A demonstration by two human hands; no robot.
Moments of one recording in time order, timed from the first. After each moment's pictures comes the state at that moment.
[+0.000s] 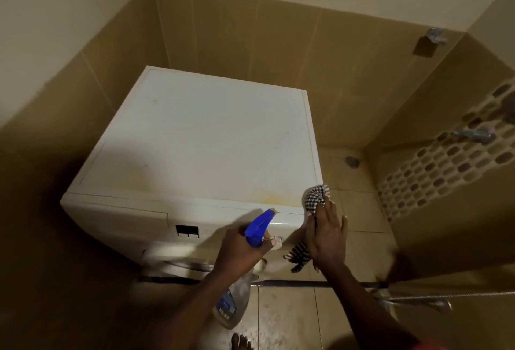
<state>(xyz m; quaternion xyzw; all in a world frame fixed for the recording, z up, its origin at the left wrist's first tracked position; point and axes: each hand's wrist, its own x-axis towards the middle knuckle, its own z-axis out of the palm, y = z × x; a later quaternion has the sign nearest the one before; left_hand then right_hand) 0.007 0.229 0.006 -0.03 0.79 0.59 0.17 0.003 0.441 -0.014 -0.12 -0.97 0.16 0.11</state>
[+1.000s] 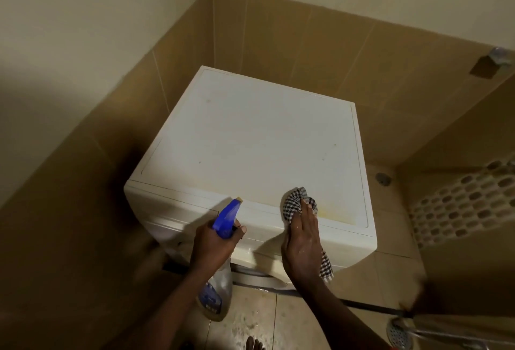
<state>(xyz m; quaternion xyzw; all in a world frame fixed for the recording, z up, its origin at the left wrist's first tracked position) -0.003 0.101 0.004 -0.21 0.78 0.59 0.06 -0.014 0.294 -0.027 0.01 -0.96 0.20 0.17</state>
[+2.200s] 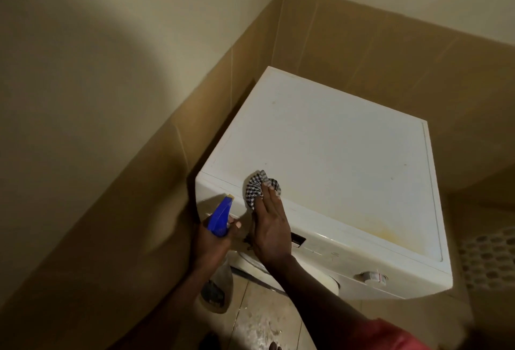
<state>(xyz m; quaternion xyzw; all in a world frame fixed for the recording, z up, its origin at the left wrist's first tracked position) 0.015 -0.012 -0.020 -0.36 0.70 0.62 0.00 -0.038 0.111 -0.018 0.21 -0.93 0.27 0.10</state>
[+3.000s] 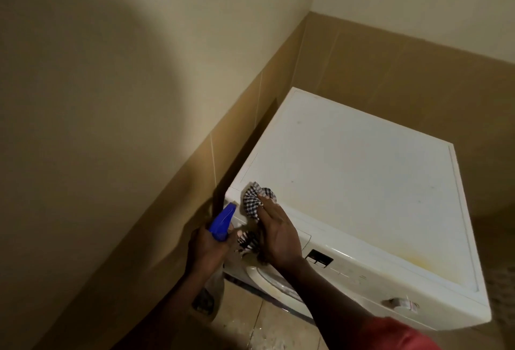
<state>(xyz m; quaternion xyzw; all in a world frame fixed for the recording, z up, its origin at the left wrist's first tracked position) 0.023 -0.088 -0.011 -0.33 0.77 0.54 -0.02 -0.051 0.069 -0.008 0.32 -0.91 0.28 0.05</state>
